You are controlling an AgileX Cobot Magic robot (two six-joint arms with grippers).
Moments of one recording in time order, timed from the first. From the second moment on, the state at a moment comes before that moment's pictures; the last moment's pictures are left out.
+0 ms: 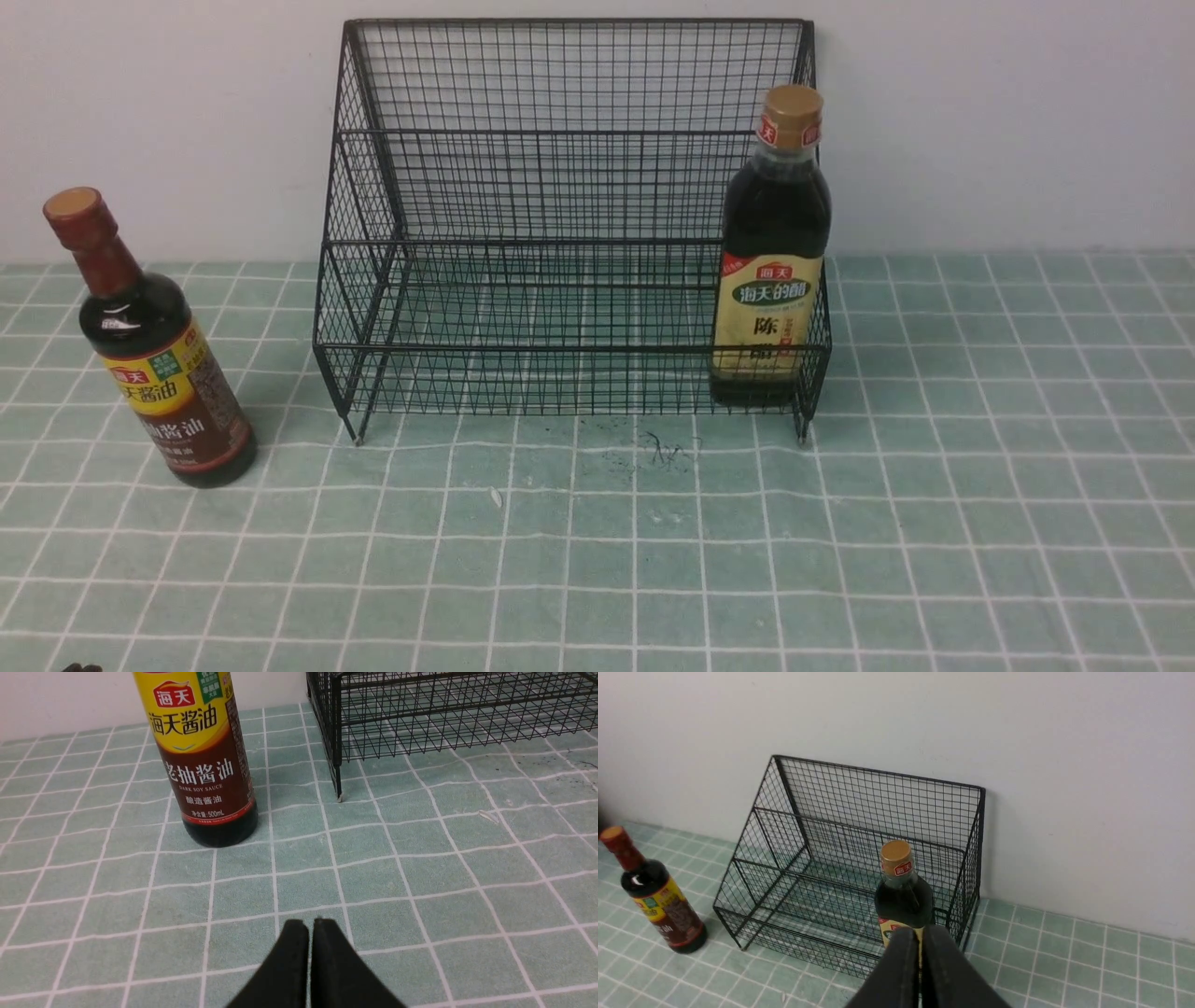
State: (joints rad) right arm 0.44 0.79 -1.49 -0.03 1.17 0.16; left arm -0.07 -0.01 0.03 -0.09 0.37 0.12
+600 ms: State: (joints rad) right arm 0.44 0.17 -0.33 -0.01 0.21 0.25; left arm -0.07 -0.01 0.03 -0.09 0.37 0.12
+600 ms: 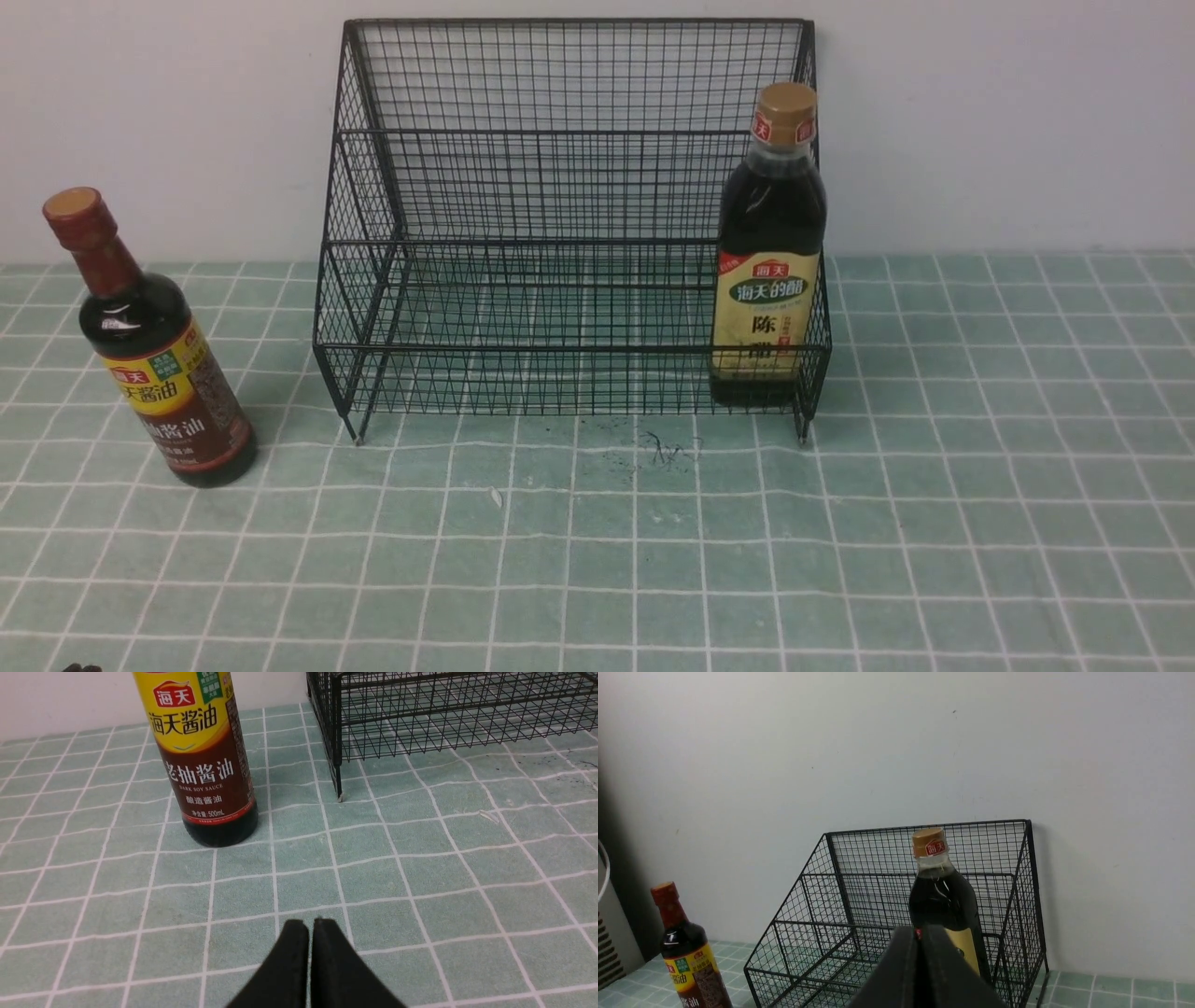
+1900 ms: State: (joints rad) right arm 0.05 -0.01 0.02 -0.20 0.37 0.23; left arm -0.07 -0.01 0.03 -0.09 0.37 0.12
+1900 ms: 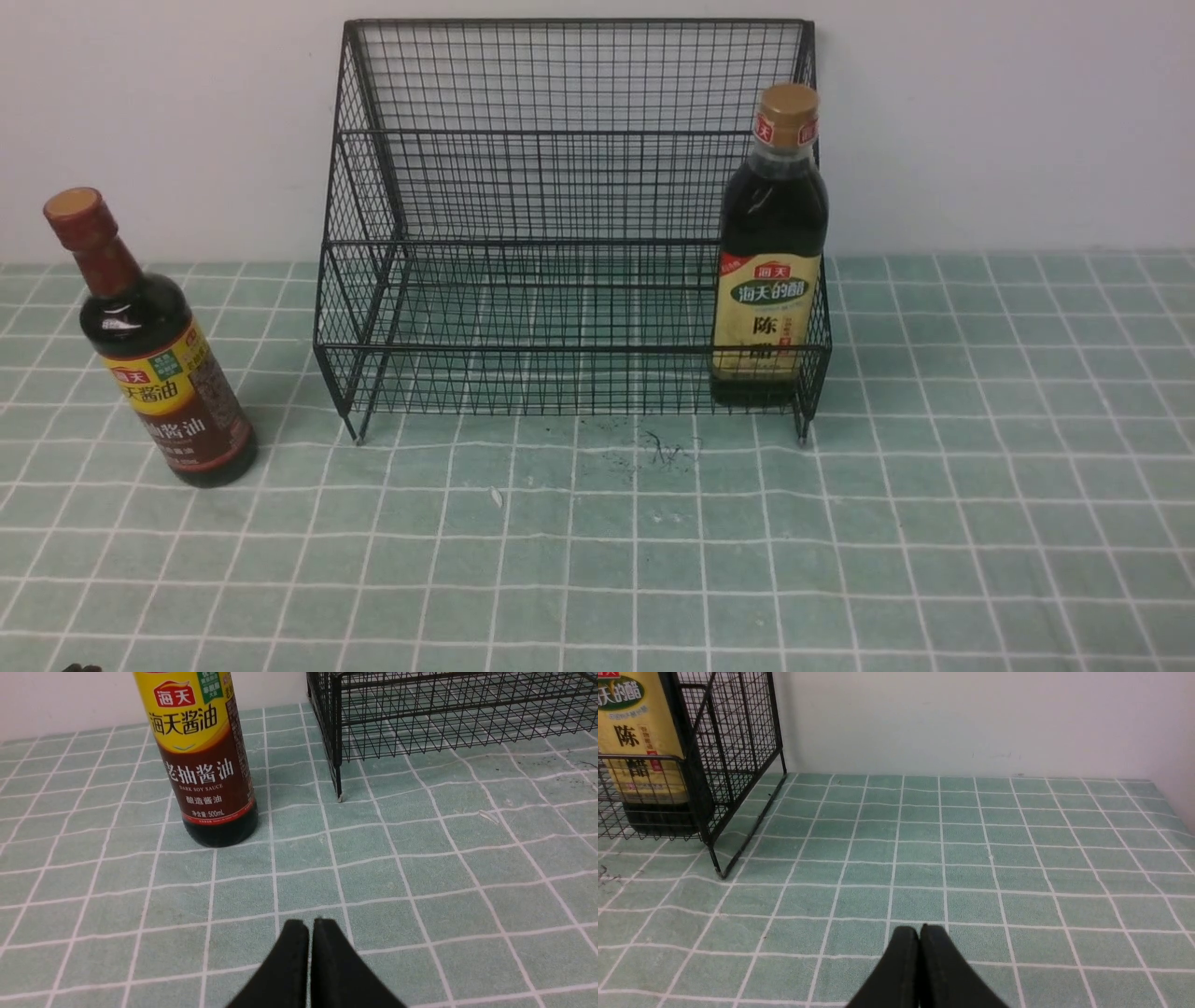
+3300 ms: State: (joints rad) right arm 0.05 -0.01 0.02 -0.20 0.37 0.23; left arm -0.07 -0.01 0.03 -0.41 -0.05 0.01
